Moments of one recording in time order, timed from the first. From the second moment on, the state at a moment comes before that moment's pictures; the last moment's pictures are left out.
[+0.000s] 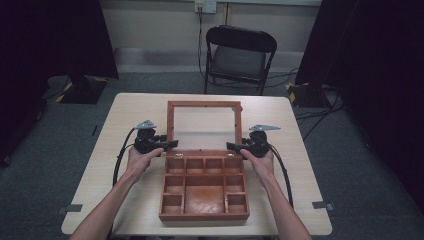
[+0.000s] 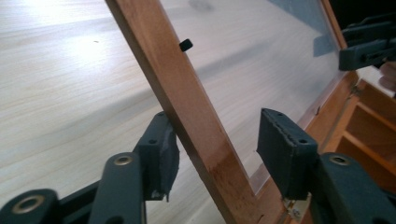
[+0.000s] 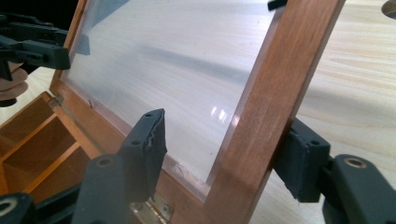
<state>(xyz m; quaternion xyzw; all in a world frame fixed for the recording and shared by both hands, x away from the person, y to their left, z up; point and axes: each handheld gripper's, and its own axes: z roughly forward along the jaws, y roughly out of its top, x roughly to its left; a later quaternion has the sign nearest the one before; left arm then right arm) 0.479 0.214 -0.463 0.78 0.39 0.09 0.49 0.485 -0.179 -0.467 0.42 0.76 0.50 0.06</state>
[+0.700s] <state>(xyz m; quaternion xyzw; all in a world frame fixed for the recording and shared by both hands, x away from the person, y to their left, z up) 0.482 0.218 -0.476 0.77 0.42 0.07 0.47 0.487 -0.177 -0.474 0.44 0.77 0.47 0.08</state>
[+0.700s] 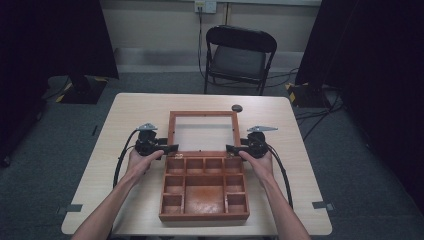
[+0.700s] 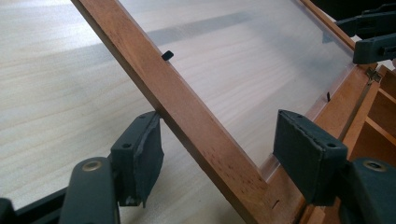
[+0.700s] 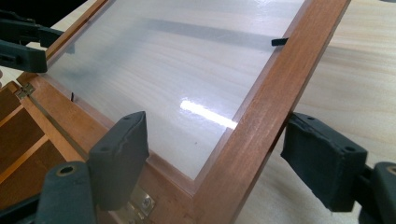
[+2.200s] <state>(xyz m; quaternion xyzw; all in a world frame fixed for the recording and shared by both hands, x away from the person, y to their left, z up) 0.416 0.278 -0.461 0.78 0.43 0.12 0.43 0.406 -0.263 -0.440 0.47 0.74 0.47 0.11</state>
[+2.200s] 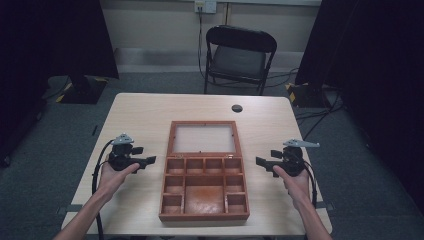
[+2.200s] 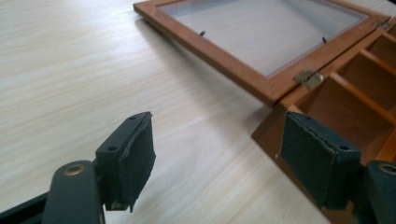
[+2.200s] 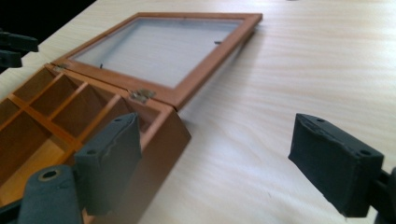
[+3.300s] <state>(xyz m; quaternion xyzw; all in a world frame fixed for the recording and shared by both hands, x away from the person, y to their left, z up) 0.377 0.306 -0.502 0.80 0.44 0.20 0.35 0.367 -0.293 -0.498 0.51 0.77 0.32 0.22</state>
